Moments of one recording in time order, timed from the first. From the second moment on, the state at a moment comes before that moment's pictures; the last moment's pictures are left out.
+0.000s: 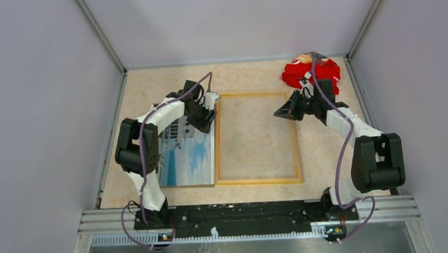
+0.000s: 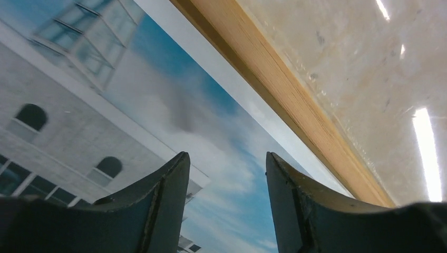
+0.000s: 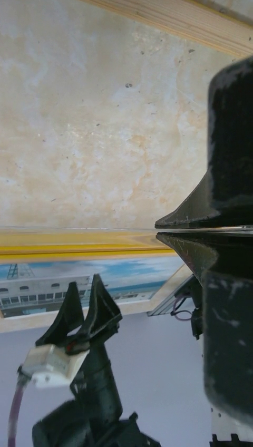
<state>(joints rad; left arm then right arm) -0.34 1.85 1.36 -0.65 0.25 0.33 0.08 1.50 0.94 -0.18 -0.70 0.63</state>
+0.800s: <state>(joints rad) -0.40 1.92 1.33 -0.61 0.30 0.29 0.08 1.26 0.77 -0.11 -0.74 0.67</state>
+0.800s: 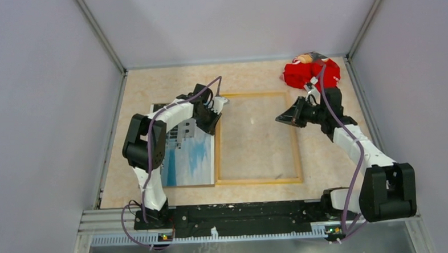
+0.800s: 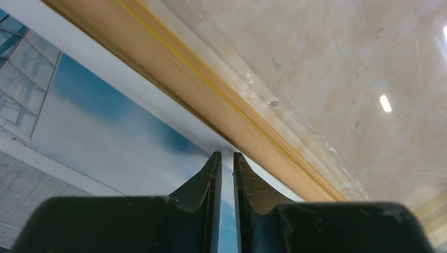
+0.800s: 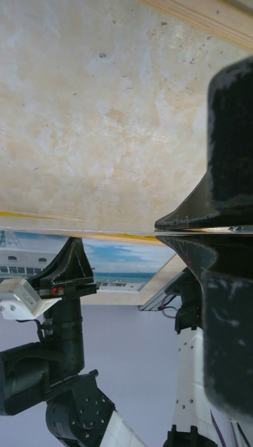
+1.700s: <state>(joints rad) -0.44 1.90 1.39 -0.66 0.28 0.28 0.08 1.14 0.73 -0.03 -0.72 0.70</state>
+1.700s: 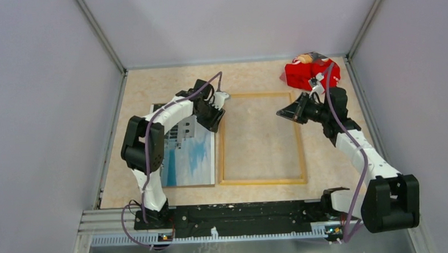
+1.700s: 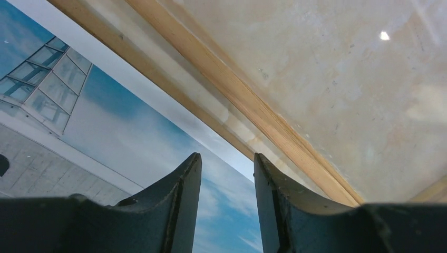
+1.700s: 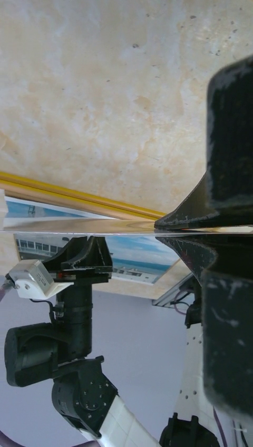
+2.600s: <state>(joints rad) -0.43 1.89 1.30 -0.65 0.42 0.23 0.08 1.26 0.74 0.15 -0.70 0.74</state>
